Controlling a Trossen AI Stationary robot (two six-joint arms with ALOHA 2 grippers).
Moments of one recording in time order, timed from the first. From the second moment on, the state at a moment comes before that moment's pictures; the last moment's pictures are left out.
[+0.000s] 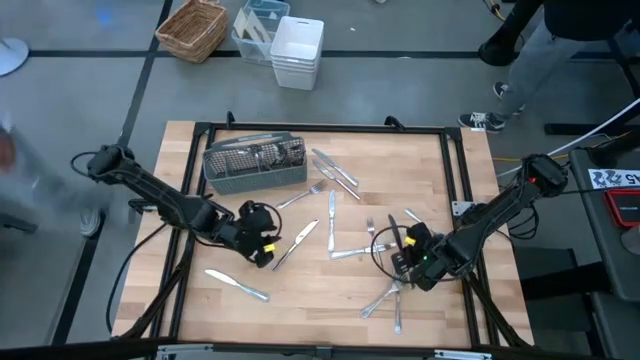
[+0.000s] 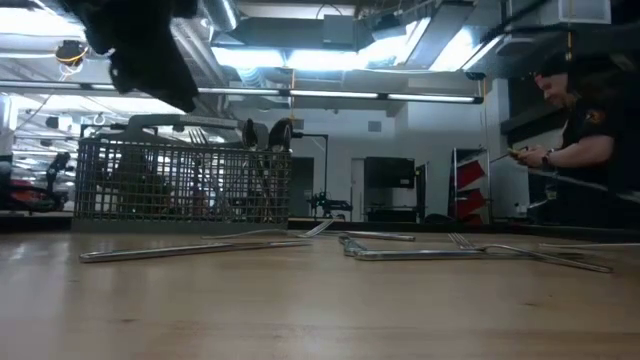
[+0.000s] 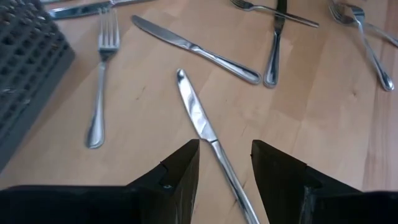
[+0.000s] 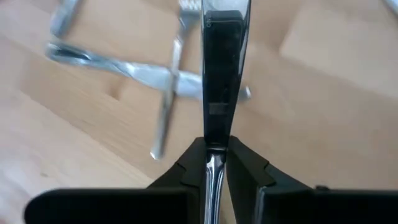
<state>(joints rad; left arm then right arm) -0.46 1.26 0.84 -0.52 -0.53 -0.79 0.71 1.34 0.75 -0.76 0.41 1.83</state>
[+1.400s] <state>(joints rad) -0.85 1.23 0.73 -0.71 -1.00 -1.44 -0.07 1.72 0.98 1.10 0.13 -0.04</state>
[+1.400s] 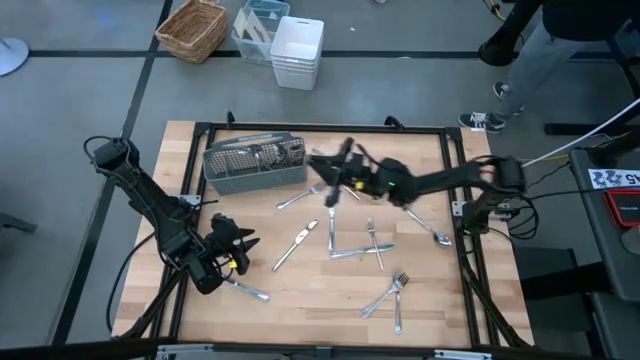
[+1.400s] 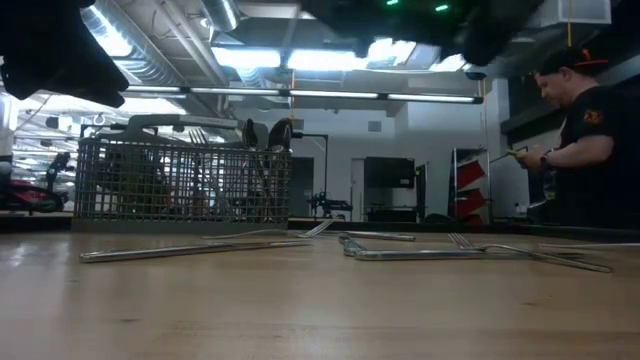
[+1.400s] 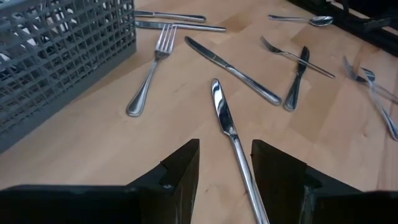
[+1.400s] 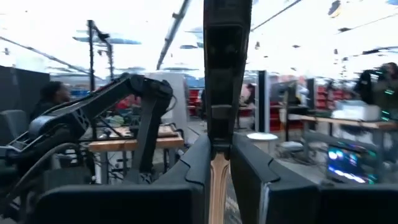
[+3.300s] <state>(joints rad) -0.98 1.23 0.73 -0.72 -1.00 -1.39 -0.20 2.44 1.97 0.44 -0.04 -0.23</state>
